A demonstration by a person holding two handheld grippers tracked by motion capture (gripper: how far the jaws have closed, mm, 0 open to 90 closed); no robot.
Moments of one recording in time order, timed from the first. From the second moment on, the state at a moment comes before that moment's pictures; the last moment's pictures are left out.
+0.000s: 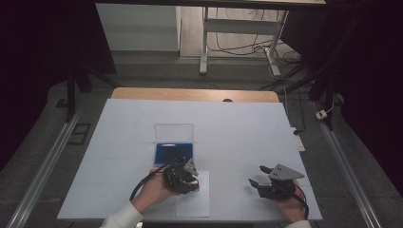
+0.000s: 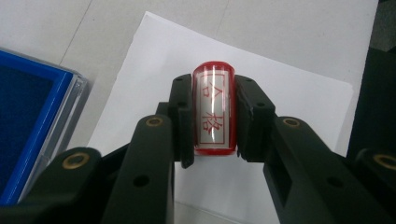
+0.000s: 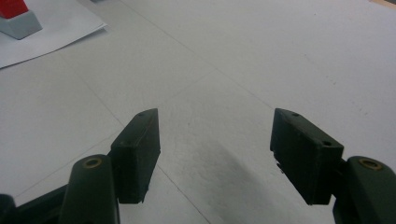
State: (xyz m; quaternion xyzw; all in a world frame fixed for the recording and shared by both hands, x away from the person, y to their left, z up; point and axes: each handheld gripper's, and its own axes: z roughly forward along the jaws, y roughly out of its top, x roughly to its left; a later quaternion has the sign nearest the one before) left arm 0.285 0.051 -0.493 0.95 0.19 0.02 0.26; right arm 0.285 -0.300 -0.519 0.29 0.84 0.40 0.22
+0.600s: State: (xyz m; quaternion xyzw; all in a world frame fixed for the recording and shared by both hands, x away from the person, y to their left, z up) left arm 0.282 0.048 -0.492 0.95 0.18 0.04 0.25; right arm 0.284 -0.300 -0.517 0.28 0.84 0.41 0.22
